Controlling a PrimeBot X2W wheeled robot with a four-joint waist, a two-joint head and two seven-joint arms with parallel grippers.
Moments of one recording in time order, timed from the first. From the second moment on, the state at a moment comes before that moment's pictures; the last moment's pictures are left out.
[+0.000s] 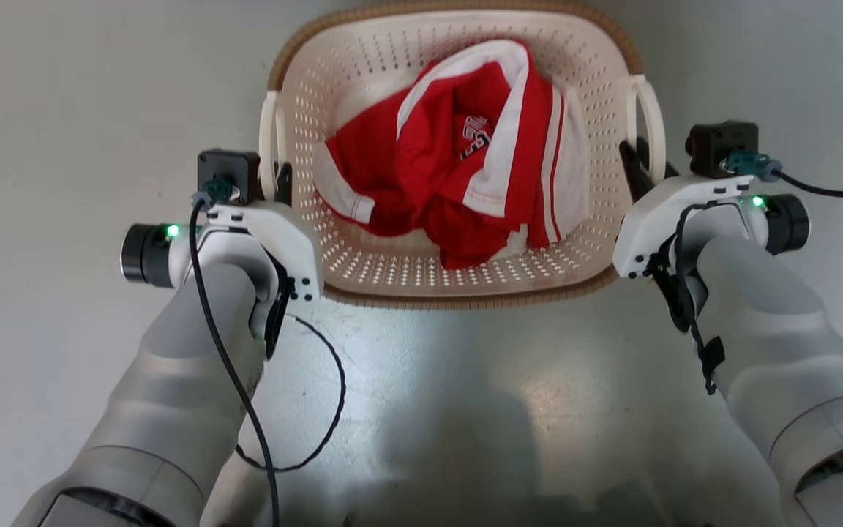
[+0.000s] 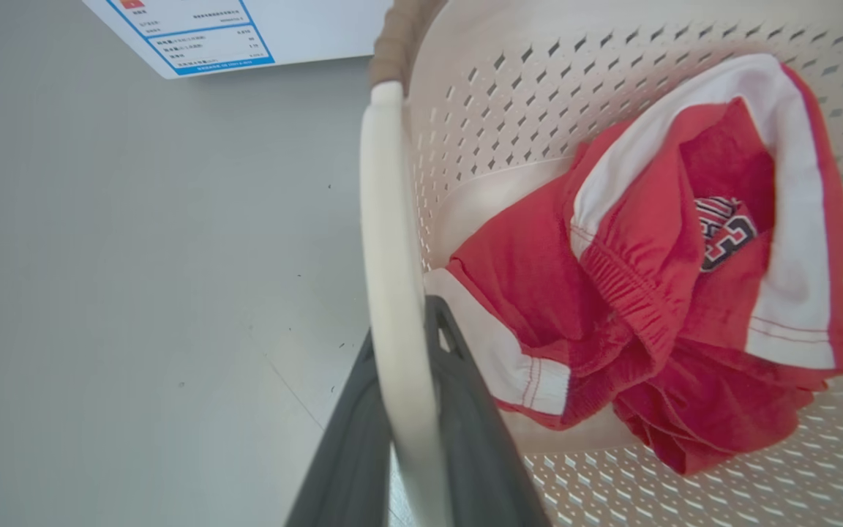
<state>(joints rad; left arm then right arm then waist) -0.95 0.06 -0.57 1.15 -0.55 0.07 -0.25 -1.03 -0.07 0.42 1.30 0.45 0.12 -0.22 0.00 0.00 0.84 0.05</state>
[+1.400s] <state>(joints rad) -0.99 0.05 -0.46 1.12 -0.43 0.08 -0.26 -1.07 -0.08 0.34 1.30 0.31 0.12 -0.25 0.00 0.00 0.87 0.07</state>
